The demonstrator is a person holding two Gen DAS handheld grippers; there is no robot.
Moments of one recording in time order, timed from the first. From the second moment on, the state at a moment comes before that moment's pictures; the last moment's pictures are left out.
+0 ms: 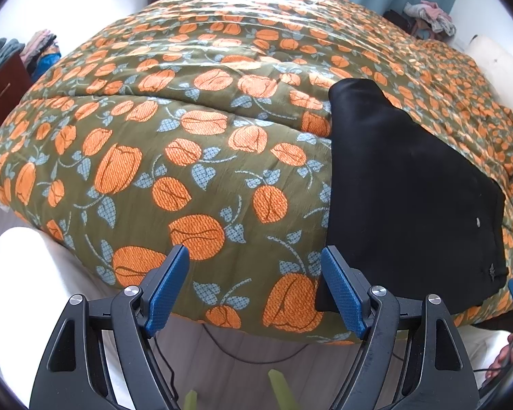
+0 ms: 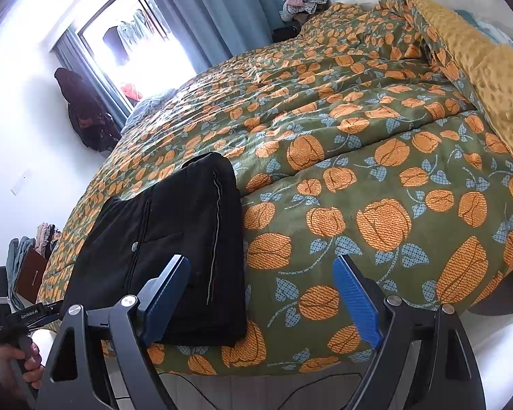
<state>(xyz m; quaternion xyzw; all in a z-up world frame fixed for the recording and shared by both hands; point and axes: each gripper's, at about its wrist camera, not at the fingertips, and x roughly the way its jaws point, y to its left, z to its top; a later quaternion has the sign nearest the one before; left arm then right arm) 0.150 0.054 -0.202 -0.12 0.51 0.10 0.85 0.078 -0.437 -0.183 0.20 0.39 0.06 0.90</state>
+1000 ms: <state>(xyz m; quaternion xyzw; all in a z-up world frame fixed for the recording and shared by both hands) 0.156 0.056 -0.200 -0.12 0.51 0.08 0.85 0.078 -0.439 -0.183 0.21 0.39 0.06 0.89</state>
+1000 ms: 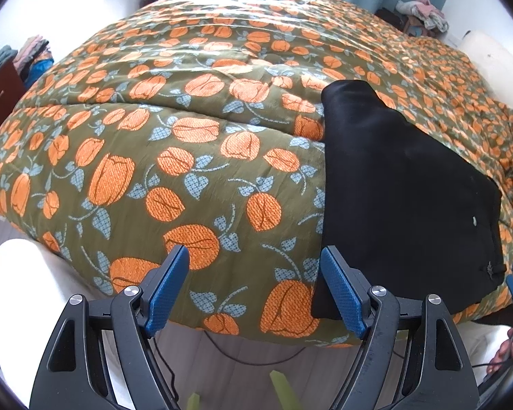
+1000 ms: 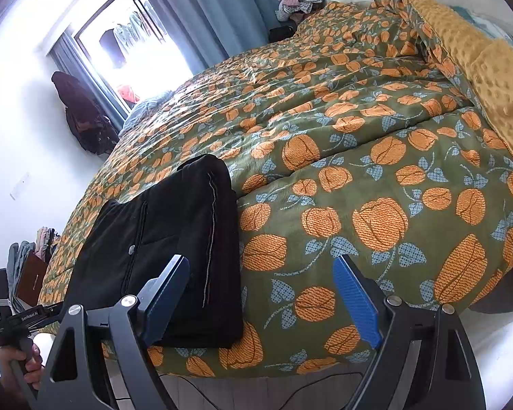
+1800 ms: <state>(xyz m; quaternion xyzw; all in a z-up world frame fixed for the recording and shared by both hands) 0.156 0.056 -0.201 -0.12 0.51 0.08 0.85 0.079 -0.439 -0.185 0.21 0.39 0.06 0.89</state>
